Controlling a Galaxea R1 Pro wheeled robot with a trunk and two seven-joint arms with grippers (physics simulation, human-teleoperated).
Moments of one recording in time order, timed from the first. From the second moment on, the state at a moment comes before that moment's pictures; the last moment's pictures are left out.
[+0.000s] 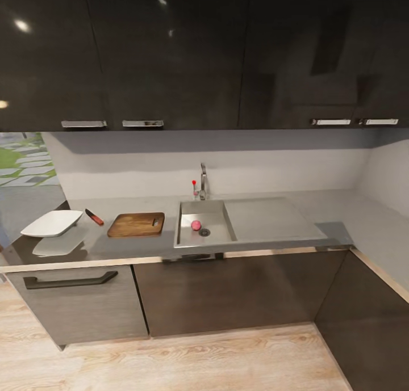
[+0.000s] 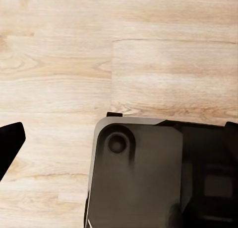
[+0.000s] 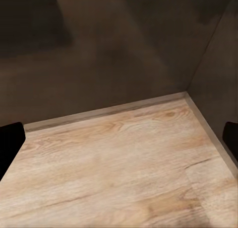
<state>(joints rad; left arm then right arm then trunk) 0.36 -0.05 0.10 -0.87 0.00 -0.07 0.00 0.10 -0.02 -0.07 -0.72 -0.07 -0.56 -0.08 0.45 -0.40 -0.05</state>
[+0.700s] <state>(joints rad) 0.21 -0.08 0.06 -1.52 0.00 0.51 0.00 0.10 -0.02 -0.07 -0.67 -0.07 -0.56 -0.08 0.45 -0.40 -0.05</state>
